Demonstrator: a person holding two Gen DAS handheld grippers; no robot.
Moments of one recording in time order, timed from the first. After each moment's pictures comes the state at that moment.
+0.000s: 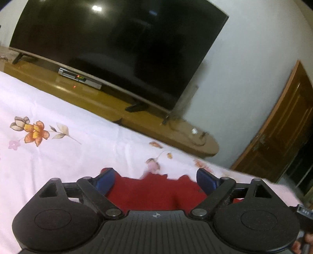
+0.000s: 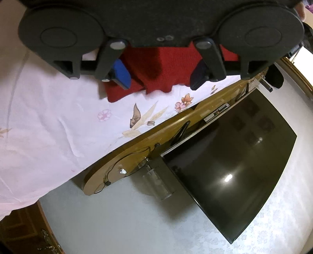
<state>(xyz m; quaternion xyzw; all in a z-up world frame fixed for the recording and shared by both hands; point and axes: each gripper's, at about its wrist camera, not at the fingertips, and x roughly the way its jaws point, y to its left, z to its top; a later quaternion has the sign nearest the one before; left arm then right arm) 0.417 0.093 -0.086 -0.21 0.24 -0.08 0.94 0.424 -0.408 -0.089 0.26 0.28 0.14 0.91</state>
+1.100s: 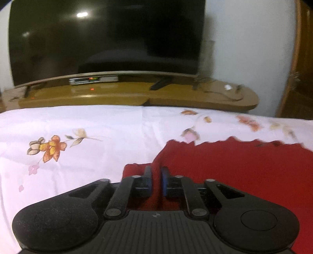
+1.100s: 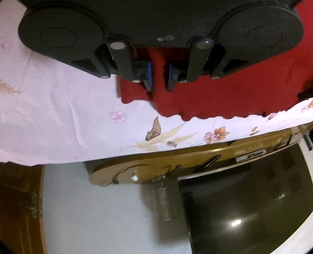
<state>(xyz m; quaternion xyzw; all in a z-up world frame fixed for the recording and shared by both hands) 0.443 0.065 -0.079 -0.03 0.32 -0.02 0.95 0.454 -0.363 -0.094 0.05 0.34 0.07 0.94</state>
